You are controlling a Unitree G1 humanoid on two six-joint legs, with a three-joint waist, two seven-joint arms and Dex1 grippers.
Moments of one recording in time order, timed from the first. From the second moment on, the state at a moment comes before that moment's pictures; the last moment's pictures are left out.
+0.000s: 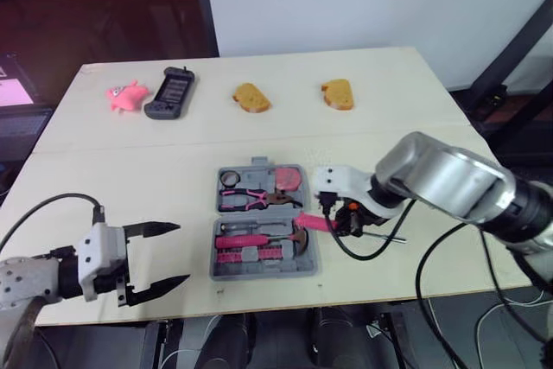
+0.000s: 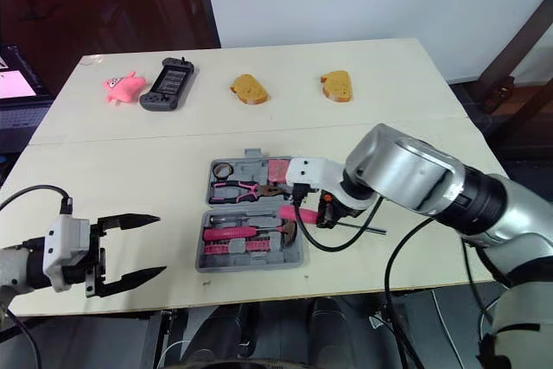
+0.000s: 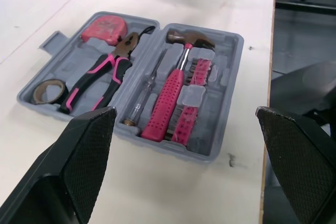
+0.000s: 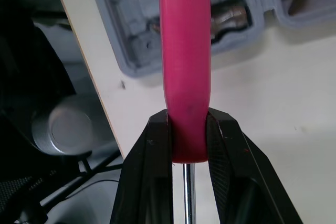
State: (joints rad) left arm 0.37 0.82 0.37 -0.37 -0.52 0.03 -1.21; right arm -1.06 -0.87 0.78 -0.33 0.39 1.48 1.05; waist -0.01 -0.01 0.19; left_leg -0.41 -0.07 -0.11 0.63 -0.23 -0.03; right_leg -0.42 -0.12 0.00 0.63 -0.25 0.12
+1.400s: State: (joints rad) left arm 0.27 0.85 0.34 -0.38 -0.52 0.11 -1.19; right arm -0.66 -0.72 0.41 0.03 0.22 1.24 0.66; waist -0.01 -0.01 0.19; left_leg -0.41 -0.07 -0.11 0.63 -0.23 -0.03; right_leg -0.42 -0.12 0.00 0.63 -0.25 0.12
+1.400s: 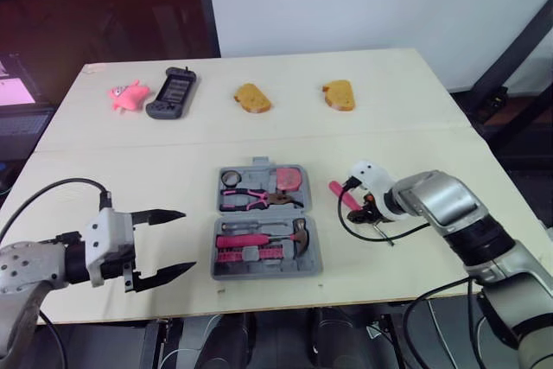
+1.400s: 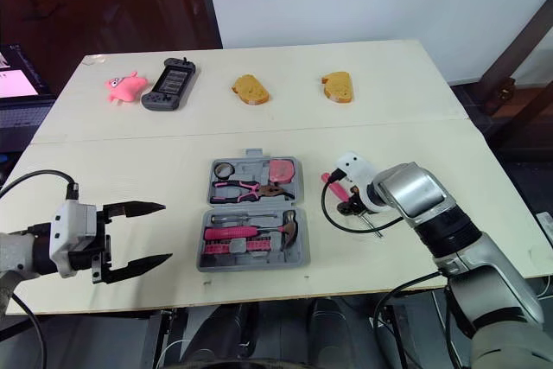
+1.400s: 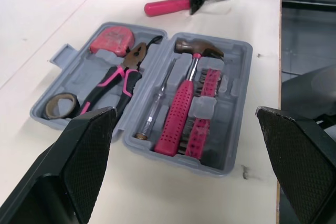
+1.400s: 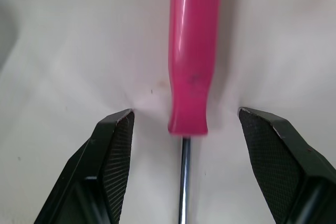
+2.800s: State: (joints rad) left arm 0.33 0.83 0.38 -0.28 -0.49 -0.01 -1.24; right arm -1.08 -0.93 0.79 -0.40 0.28 1.24 1.17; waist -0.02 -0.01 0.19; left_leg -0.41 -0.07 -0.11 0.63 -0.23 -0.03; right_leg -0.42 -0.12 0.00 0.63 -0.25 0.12
